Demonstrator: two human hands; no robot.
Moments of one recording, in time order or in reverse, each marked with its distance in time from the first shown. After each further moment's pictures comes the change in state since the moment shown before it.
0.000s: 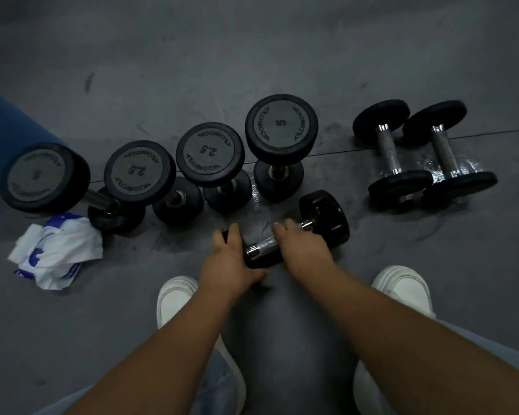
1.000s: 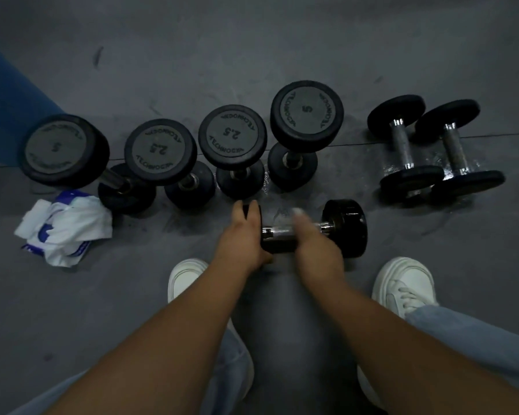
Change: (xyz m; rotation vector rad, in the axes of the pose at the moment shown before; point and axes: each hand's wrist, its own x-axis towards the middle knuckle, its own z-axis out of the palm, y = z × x) left_hand 0.013 -0.007 -0.009 0.019 -0.026 0.111; right_hand -0.036 -0.013 0.023 0.114 0.183 0.086
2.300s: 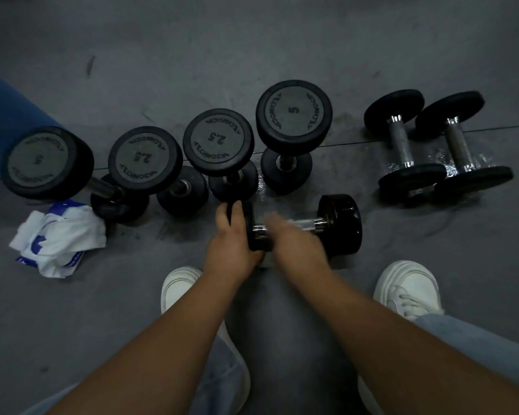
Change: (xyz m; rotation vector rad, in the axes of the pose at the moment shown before) left_hand 0.000 0.004 0.006 -0.086 0.147 -0.043; right_hand 0.029 -0.013 -0.006 0.124 -0.103 -0.037
